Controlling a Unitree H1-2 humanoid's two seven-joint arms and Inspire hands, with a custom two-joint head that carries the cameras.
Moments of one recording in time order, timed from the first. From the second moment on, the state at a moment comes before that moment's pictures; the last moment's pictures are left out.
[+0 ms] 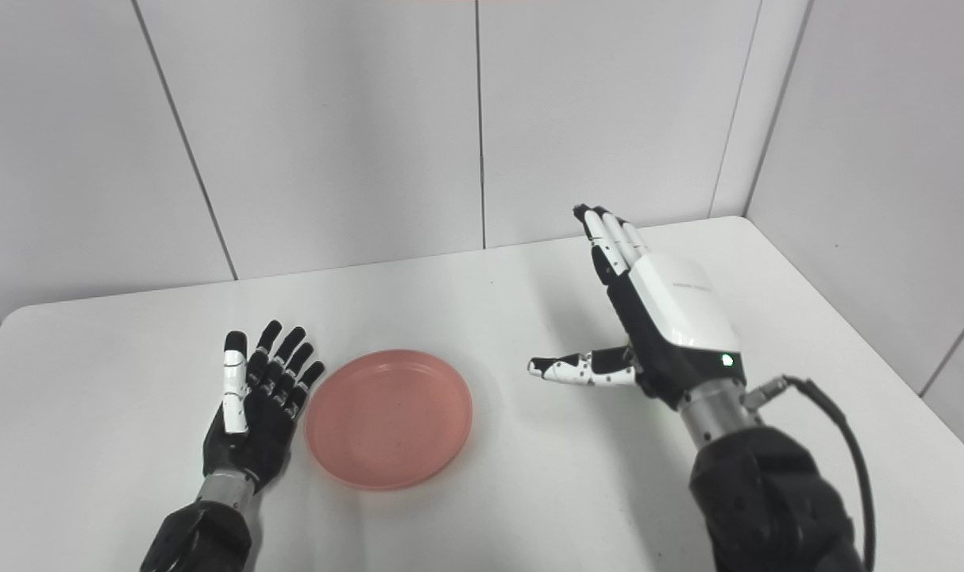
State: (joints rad) left arm -0.39 -0.08 0.13 0.32 -0.38 0.16 -0.17; right arm -0.29 -0.37 0.02 -0.66 -0.97 0.46 0.63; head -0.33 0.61
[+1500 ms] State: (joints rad) left arm -0.39 -0.07 0.12 0.33 -0.38 0.15 -0.17; right arm -0.63 -0.64 0.29 -0.01 -1.17 0.43 1.02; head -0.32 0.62
